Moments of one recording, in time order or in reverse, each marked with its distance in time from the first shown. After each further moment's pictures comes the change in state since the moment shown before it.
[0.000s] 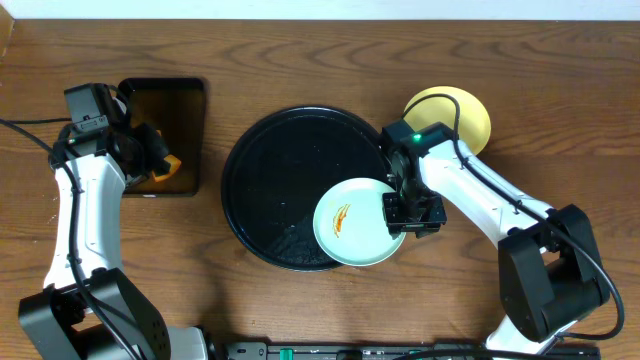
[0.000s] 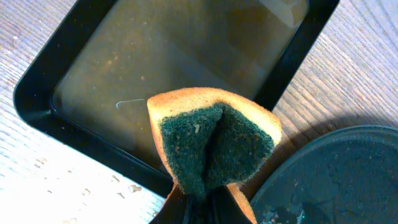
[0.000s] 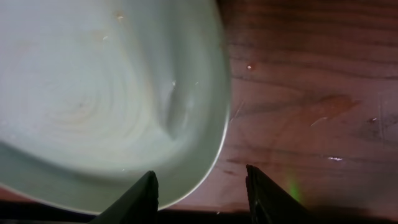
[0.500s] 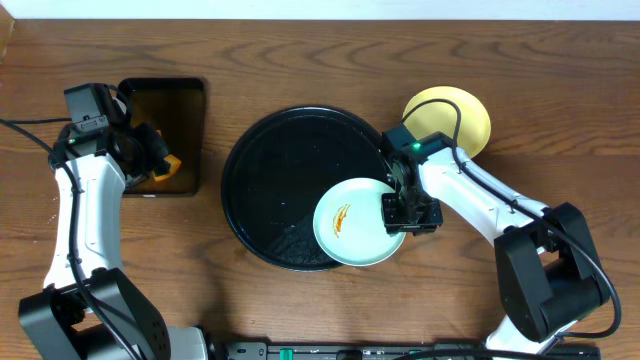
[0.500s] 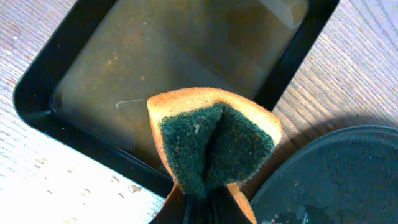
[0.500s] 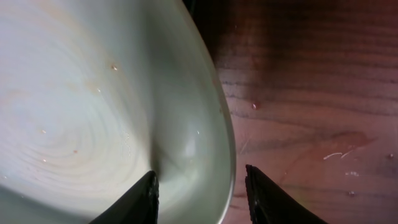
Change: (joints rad) left arm 0.000 0.000 0.000 0.001 0.000 0.000; right arm 0.000 0.000 -0.069 0.142 0.012 0.027
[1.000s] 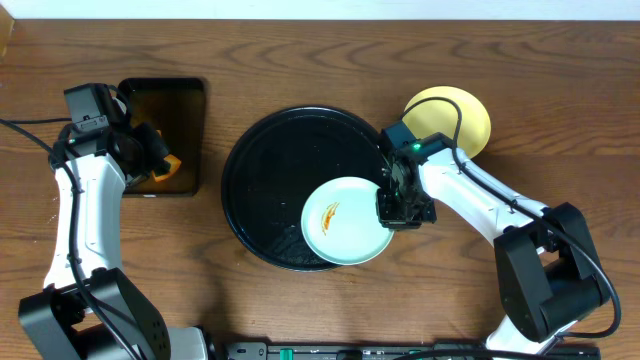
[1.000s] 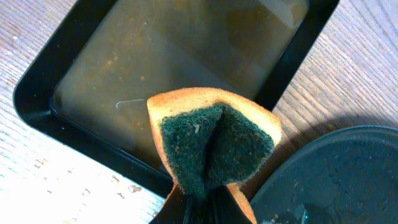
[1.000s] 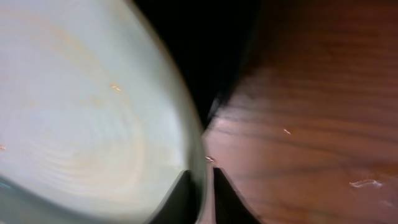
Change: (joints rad) left arm 0.000 0.000 0.000 0.000 0.000 0.000; right arm 0.000 0.000 -0.006 0.099 -0.064 0.010
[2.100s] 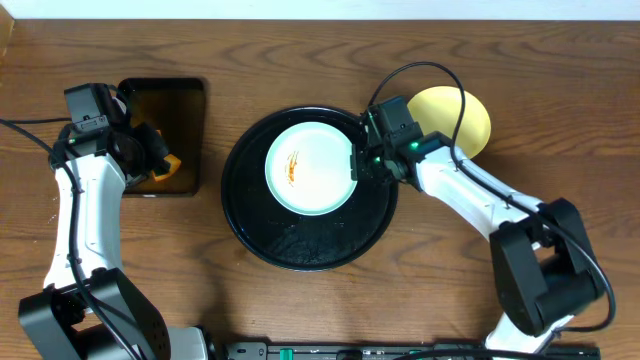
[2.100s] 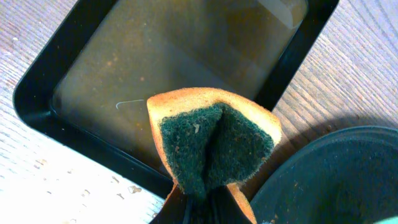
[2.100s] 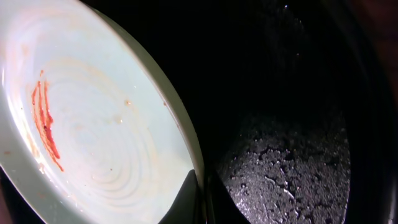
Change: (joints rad) left arm 0.000 0.000 0.000 0.003 0.000 0.000; right arm 0.000 0.042 0.026 0.564 -0.050 -0.002
